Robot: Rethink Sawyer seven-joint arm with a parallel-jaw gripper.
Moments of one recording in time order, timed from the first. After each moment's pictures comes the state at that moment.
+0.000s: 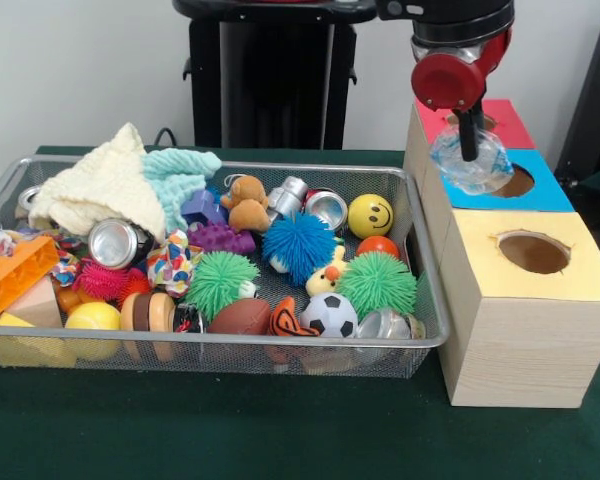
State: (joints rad) arm 0.45 0.00 -1.09 0.86 -1.62 -1.33 3.43
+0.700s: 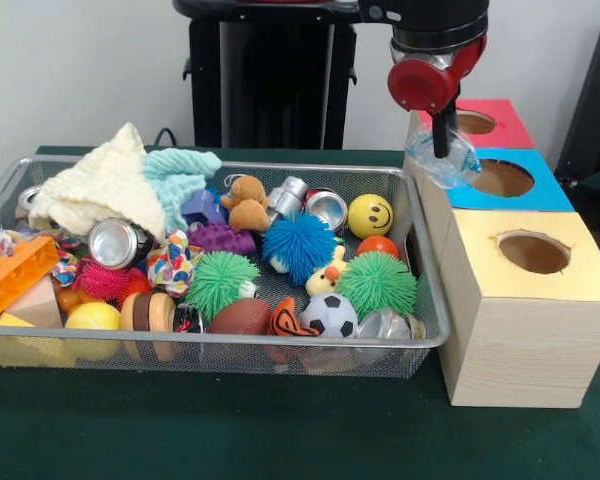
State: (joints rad) arm 0.48 0.02 -1.09 0.93 -1.64 -1.33 3.43
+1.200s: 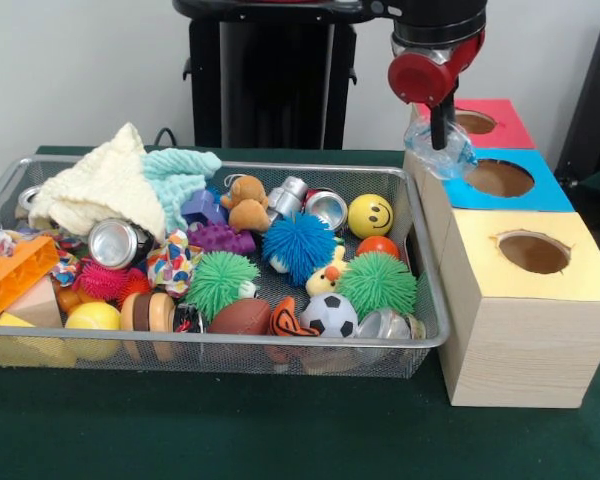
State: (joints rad) arm 0.51 0.02 -1.09 0.97 -1.64 -1.33 3.43
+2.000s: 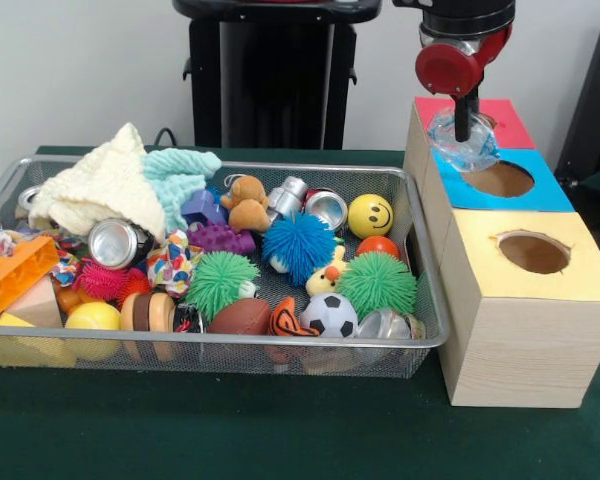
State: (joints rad) arm 0.55 0.02 -1.10 0.97 -1.65 -1.33 3.50
